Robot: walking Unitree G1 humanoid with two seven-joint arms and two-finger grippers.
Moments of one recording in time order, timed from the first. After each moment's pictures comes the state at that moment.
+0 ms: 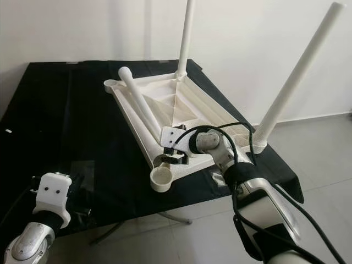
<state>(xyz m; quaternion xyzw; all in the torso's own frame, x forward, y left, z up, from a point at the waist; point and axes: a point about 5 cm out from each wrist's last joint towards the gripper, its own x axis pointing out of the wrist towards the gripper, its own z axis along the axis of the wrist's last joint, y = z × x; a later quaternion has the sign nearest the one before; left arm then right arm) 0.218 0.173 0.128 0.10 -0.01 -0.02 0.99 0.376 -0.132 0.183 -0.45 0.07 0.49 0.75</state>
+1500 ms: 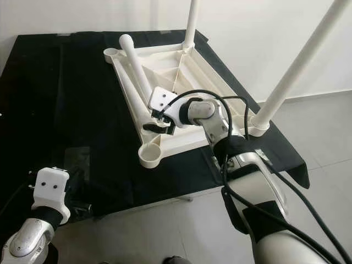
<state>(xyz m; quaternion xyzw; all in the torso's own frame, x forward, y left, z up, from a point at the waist) 0.212 0.172 0.134 0.09 0.00 -0.02 1.00 0.393 -0.109 0.229 -0.41 0.02 0.46 0.78</state>
